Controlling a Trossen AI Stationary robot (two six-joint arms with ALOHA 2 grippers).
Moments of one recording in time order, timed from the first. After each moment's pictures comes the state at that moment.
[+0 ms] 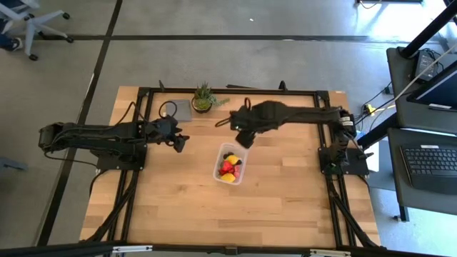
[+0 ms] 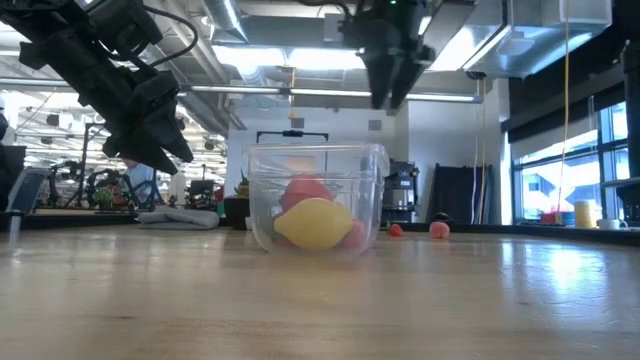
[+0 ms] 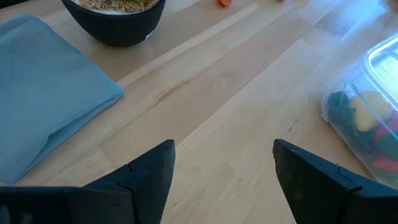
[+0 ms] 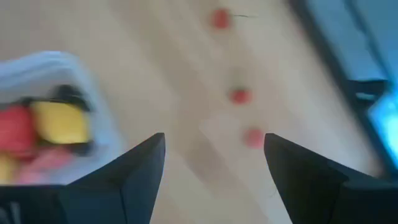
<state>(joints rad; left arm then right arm) 0.20 0.79 0.37 -0.32 -0.25 -0.60 -0.05 1.90 1.86 -1.35 0.37 0.54</state>
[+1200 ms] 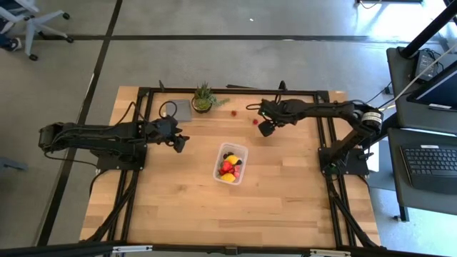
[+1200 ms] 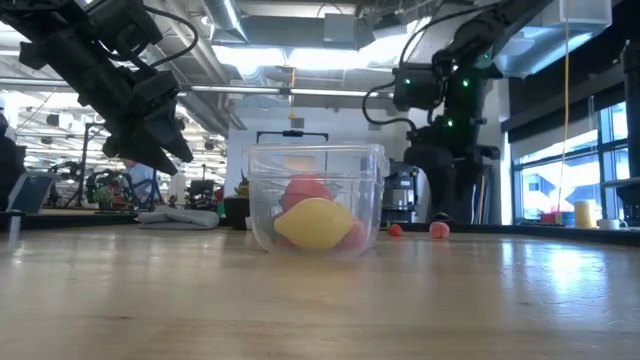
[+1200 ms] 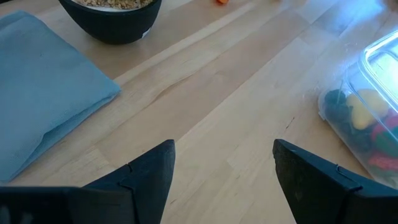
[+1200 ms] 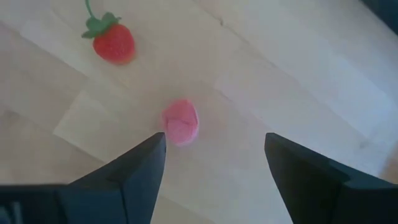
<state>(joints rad) 0.20 0.79 0.37 -0.32 -0.24 -0.60 -0.40 1.61 1.00 -0.75 0.32 0.52</state>
